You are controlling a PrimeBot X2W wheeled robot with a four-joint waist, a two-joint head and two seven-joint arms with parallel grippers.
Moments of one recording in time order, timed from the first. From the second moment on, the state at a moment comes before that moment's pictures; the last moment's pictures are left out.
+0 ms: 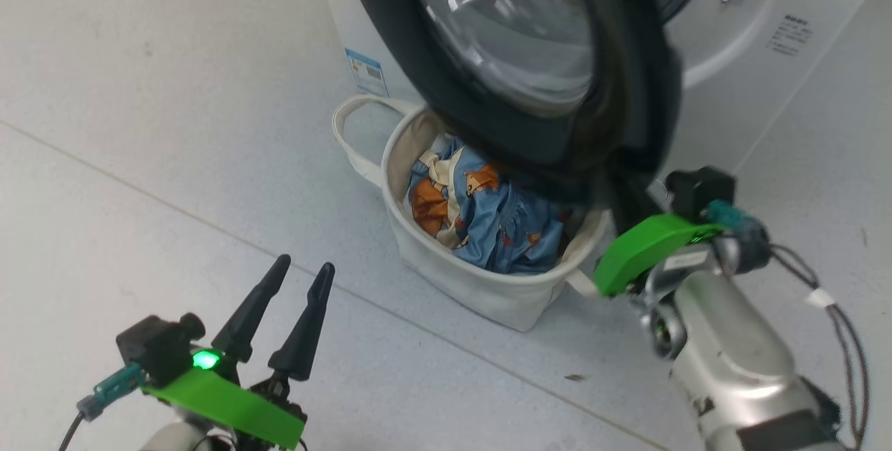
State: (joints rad) left arm -0.25 0.39 -0.48 0.13 -0.79 -0.13 -0.25; right arm -0.59 -0.05 0.27 0.68 0.28 0.13 -0.19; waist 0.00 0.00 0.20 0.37
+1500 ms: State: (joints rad) left arm -0.31 0.42 -0.45 0.13 -0.79 -0.13 -0.25; right arm -0.65 -0.07 0.14 0.63 0.27 0.13 -0.25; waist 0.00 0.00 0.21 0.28
